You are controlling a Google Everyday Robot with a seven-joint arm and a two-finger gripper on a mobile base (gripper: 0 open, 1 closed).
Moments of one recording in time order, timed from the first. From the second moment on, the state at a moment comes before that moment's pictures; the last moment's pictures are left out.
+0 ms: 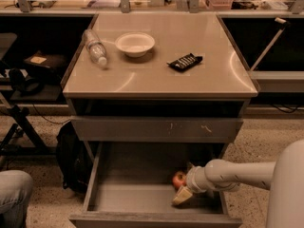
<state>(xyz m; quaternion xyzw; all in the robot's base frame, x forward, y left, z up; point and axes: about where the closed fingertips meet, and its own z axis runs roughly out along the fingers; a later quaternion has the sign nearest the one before) 0.520 -0.130 0.350 -0.50 0.82 0.13 0.26</state>
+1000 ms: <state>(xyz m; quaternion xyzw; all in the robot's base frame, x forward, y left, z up) 0.520 -0.130 0.350 -0.50 0.82 0.13 0.26</state>
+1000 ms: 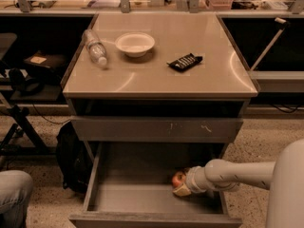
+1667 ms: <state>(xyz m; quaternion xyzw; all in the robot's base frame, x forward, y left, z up) 0.501 -0.150 0.398 -0.49 0.82 0.11 0.27</state>
